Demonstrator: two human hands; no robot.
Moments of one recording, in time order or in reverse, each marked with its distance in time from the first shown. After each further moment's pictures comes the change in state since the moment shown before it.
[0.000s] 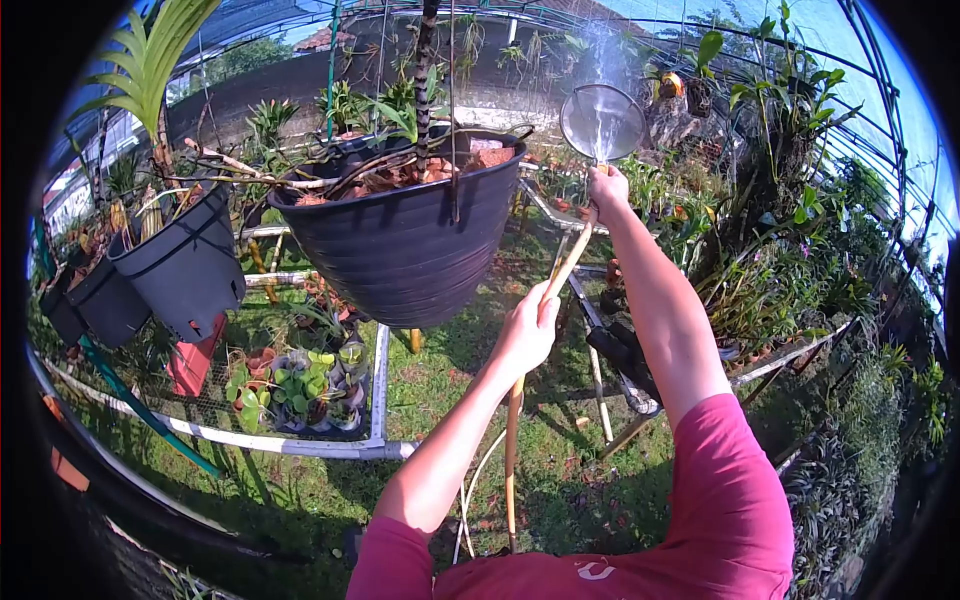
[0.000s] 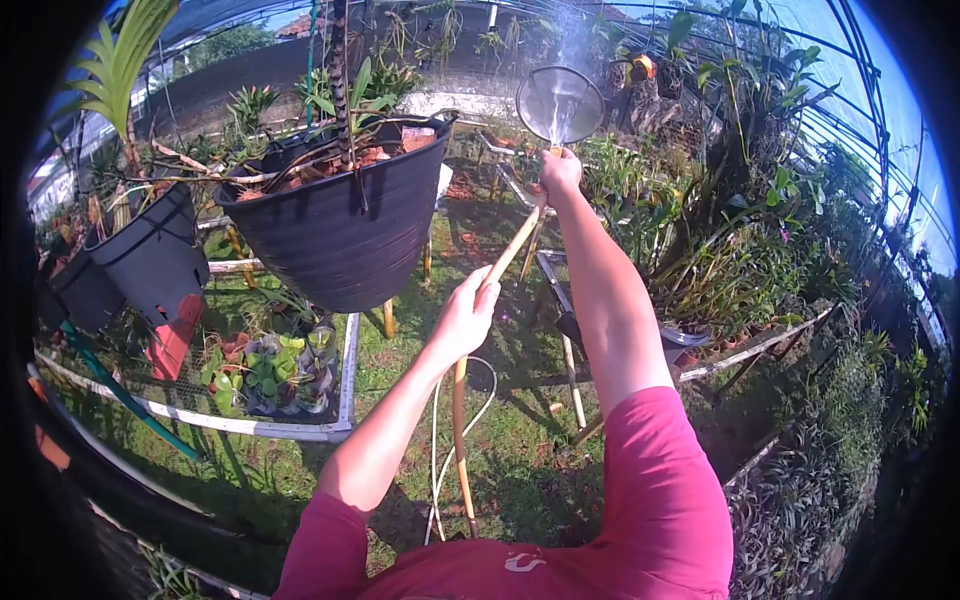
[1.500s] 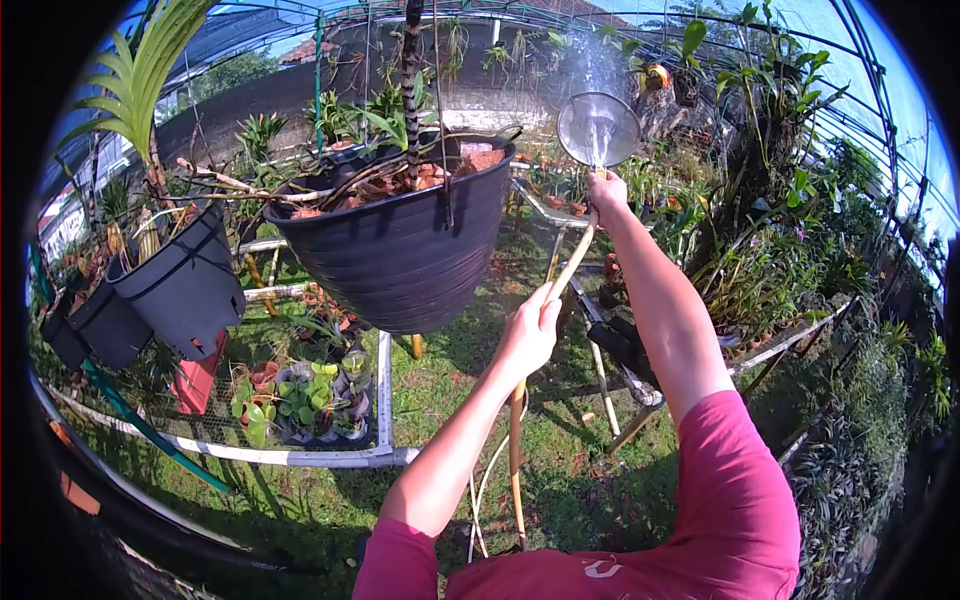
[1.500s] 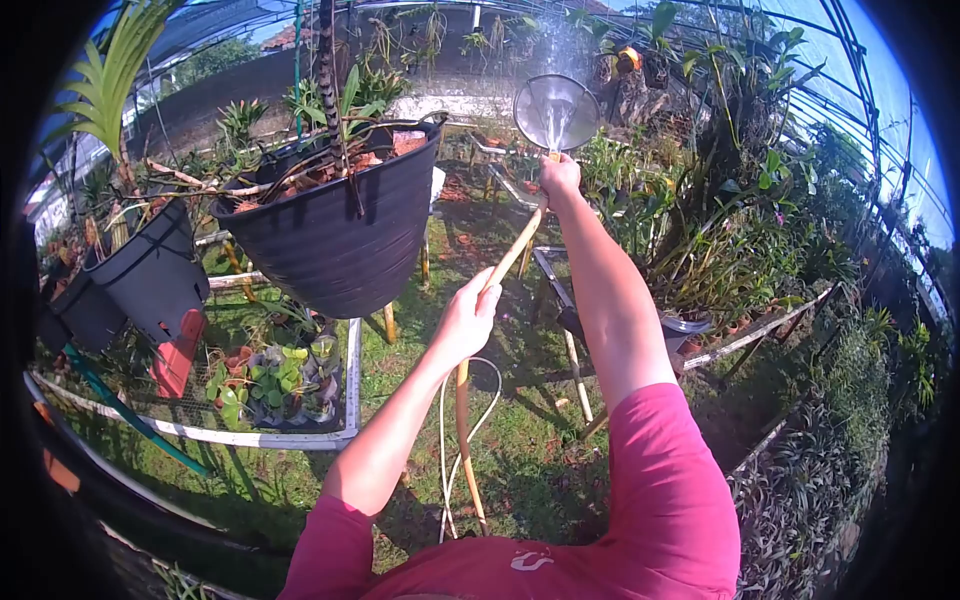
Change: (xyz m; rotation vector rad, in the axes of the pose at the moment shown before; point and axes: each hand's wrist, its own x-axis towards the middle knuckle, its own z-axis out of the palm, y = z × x) left_hand -0.003 0.001 -0.002 0.007 -0.056 0.035; right_hand -0.011 0.001 -0.014 -0.140 0.068 0.018
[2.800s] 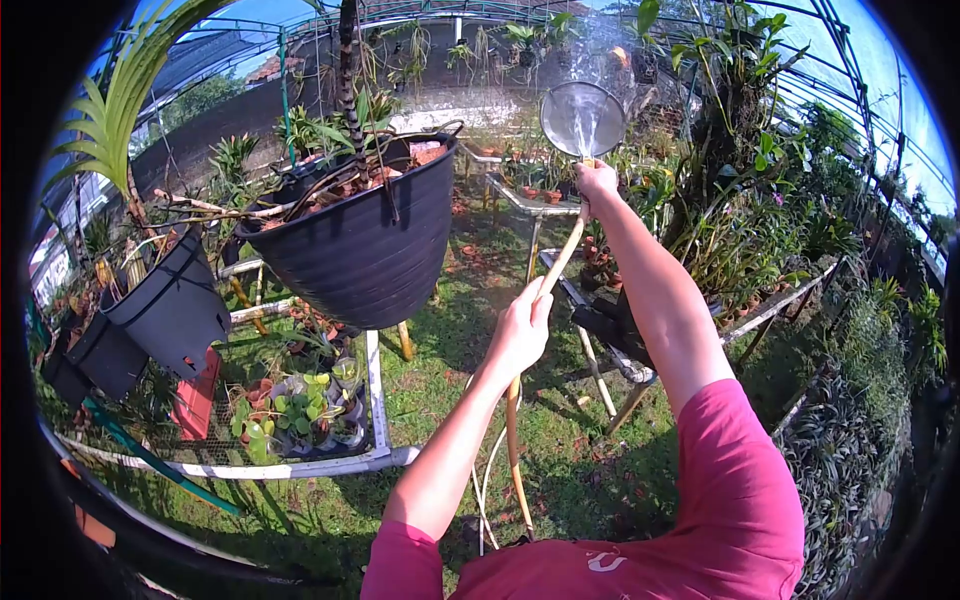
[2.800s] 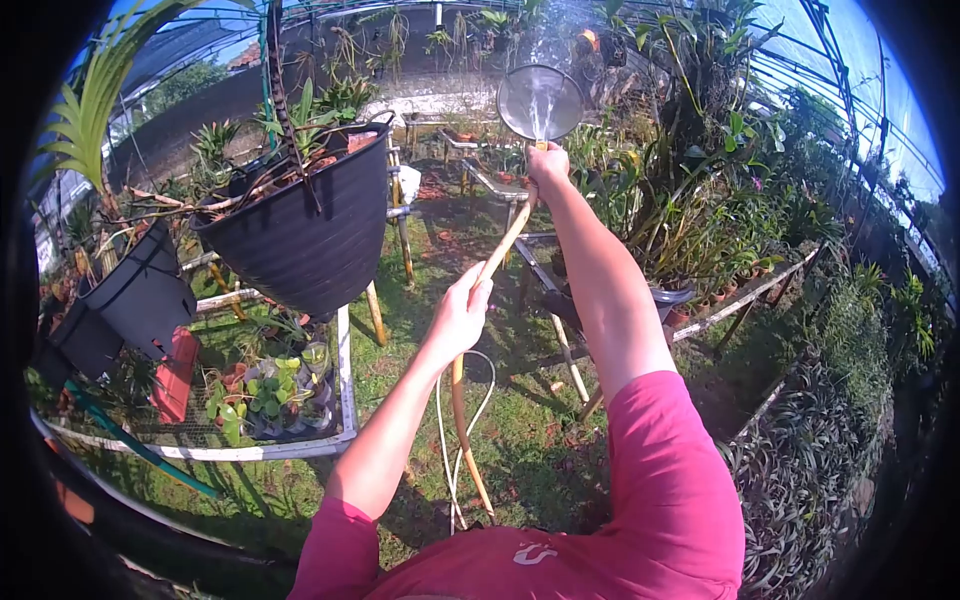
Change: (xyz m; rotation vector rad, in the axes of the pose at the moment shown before) left_hand -0.016 0.012 0.026 0.037 -0.044 0.046; right_hand -0.012 -0.008 -0.056 -0.079 0.125 -0.019
